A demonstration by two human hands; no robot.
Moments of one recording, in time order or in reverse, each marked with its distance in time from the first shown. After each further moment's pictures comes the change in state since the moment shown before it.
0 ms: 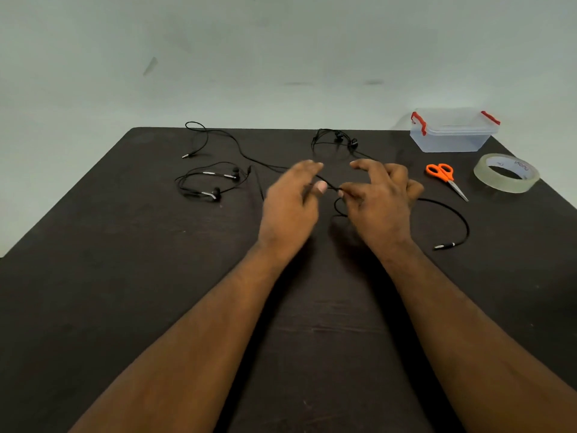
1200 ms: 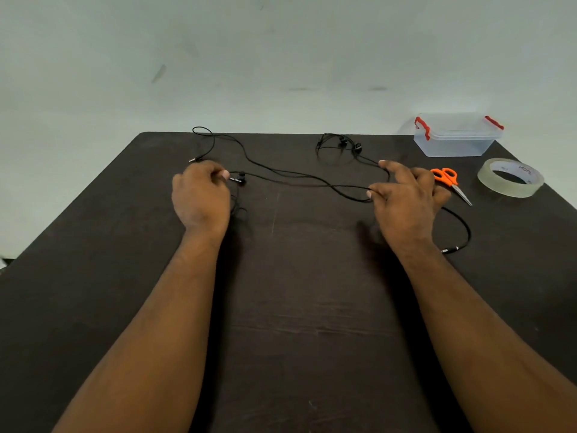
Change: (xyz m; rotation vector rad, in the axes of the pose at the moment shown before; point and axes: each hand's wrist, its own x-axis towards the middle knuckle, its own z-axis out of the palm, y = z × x) left_hand 0.028 -0.070 -0.091 0.526 0.329 -0.319; right_hand 0.006 0.024 -0.008 -0.043 -0.101 0.170
